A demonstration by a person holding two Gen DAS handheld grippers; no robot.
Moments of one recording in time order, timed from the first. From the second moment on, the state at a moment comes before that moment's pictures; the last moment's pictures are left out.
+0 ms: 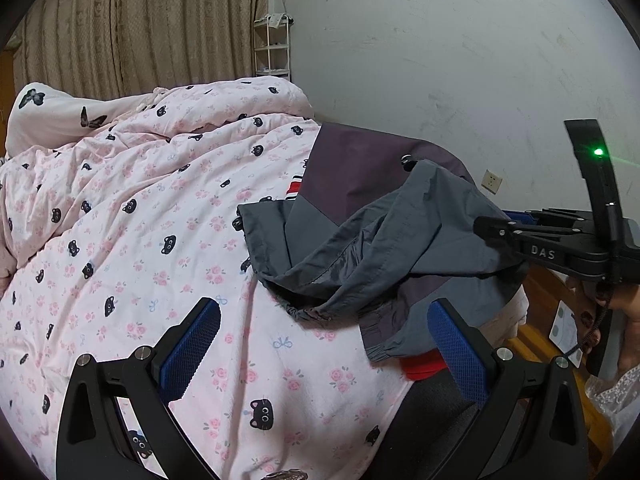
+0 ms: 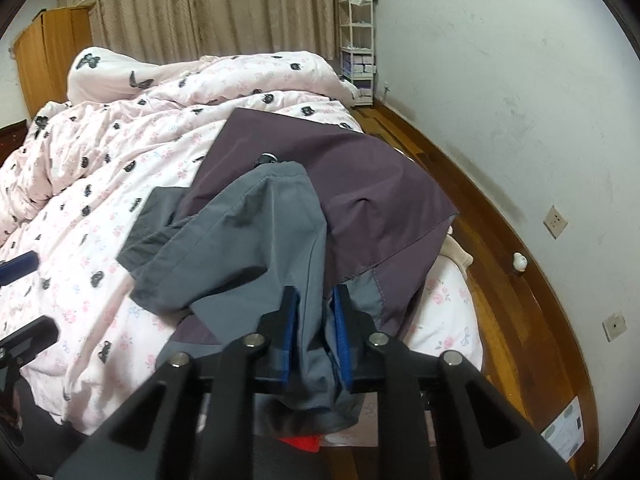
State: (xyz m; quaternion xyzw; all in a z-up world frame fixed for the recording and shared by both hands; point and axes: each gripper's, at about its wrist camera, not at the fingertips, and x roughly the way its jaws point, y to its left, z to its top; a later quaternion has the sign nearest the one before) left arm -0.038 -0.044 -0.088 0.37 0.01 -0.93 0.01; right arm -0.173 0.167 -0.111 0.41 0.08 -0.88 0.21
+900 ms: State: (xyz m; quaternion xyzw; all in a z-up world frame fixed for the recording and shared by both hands) left arm -0.145 -0.020 -0.145 0.43 -0.11 -0.88 -0.15; right arm -0.163 0.171 -0.113 0.41 0.07 -0.87 0.25
